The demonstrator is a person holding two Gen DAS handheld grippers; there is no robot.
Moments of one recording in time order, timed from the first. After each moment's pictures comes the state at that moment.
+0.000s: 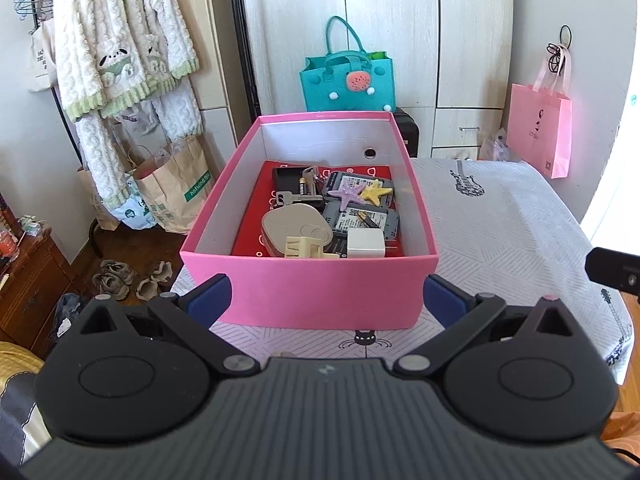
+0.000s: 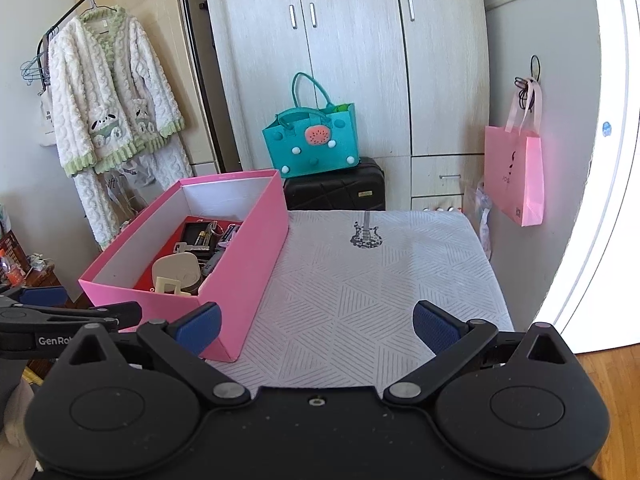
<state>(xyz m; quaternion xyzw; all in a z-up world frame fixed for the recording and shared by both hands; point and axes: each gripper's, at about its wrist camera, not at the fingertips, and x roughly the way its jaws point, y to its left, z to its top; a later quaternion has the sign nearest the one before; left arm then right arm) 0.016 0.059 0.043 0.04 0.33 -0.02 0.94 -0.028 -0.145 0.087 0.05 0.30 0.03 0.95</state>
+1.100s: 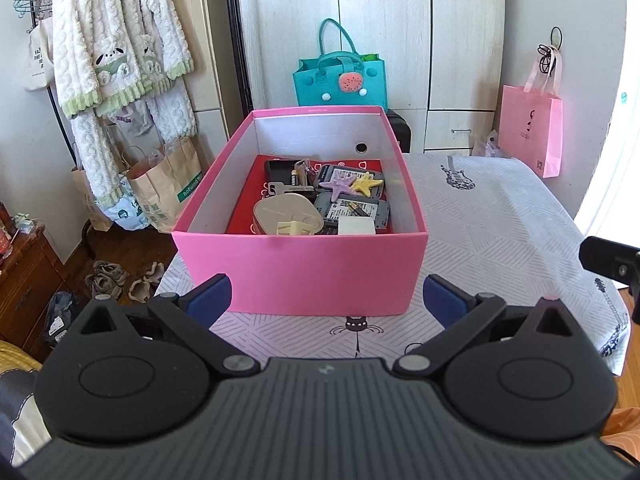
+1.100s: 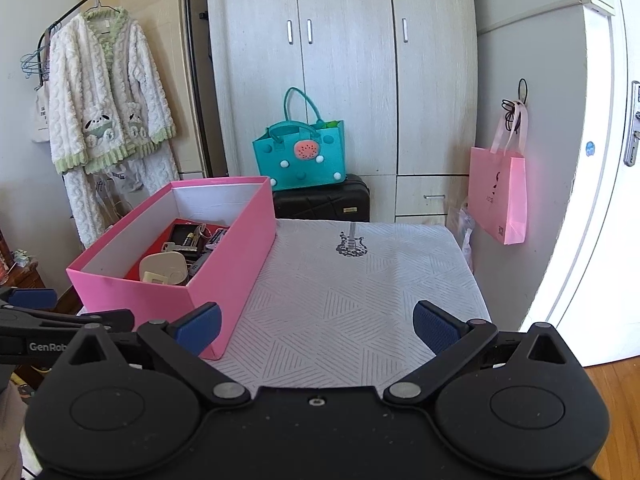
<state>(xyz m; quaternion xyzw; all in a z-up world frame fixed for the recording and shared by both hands) 0.001 0.059 0.029 0.03 0.32 -0.03 0.95 -0.046 -0.136 0.078 0.02 0.28 0.01 0.96</state>
